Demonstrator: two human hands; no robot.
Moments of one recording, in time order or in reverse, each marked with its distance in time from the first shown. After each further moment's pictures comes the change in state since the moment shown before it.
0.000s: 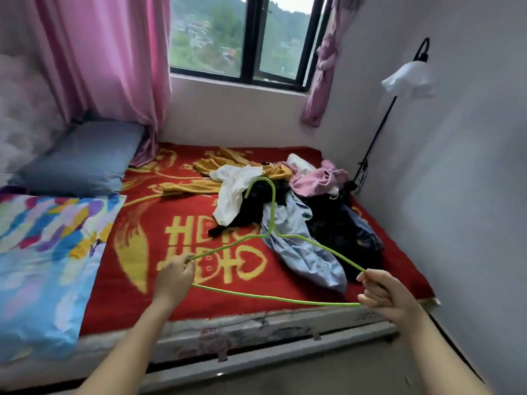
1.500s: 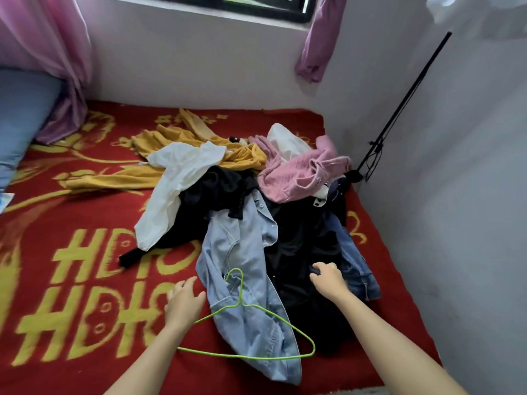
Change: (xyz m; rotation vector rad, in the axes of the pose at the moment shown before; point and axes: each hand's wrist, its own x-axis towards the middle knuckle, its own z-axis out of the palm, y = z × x) left_hand 0.246 0.148 0.380 0.219 -0.300 -0.417; right_hand 0.447 -0.078 -0.274 -1.523 0.228 0.367
